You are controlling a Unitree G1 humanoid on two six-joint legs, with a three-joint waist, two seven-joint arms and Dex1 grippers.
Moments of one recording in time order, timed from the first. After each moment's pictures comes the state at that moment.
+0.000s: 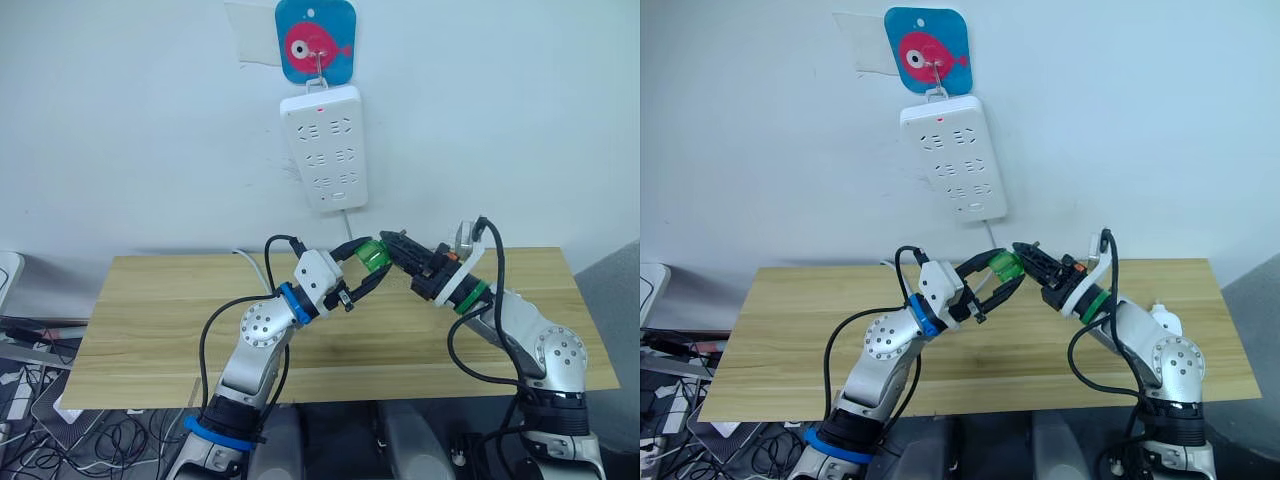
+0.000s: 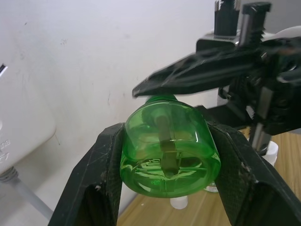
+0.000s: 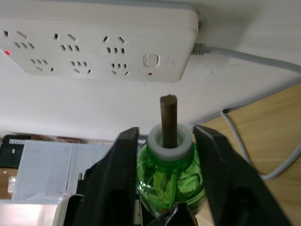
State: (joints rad) left arm -0.28 0.15 -0.23 -0.03 -0.15 -0.17 -0.67; right arm -0.30 -0.29 -0.16 -0.20 1.80 0.90 -0.20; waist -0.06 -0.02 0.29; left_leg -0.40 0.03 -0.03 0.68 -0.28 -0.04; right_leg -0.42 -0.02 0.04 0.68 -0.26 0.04
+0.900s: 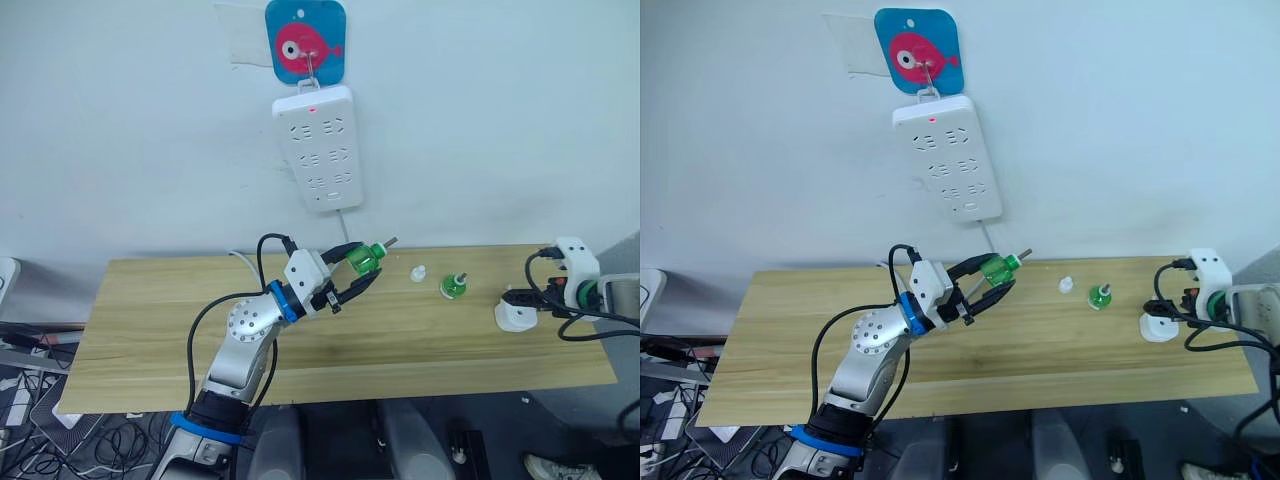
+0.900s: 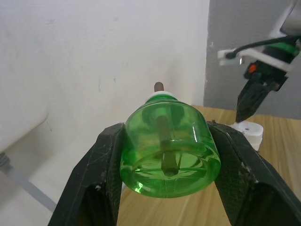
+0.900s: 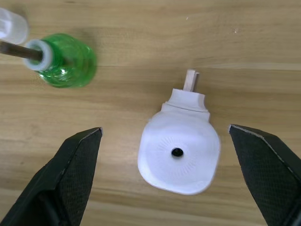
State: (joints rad) left arm -0.29 0.22 -0.19 0.01 -0.20 -0.17 -0.76; right arm -0.54 -0.99 0.11 0.37 0.64 1.14 0.49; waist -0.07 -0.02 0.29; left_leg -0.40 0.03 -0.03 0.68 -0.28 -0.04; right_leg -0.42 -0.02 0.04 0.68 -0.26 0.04
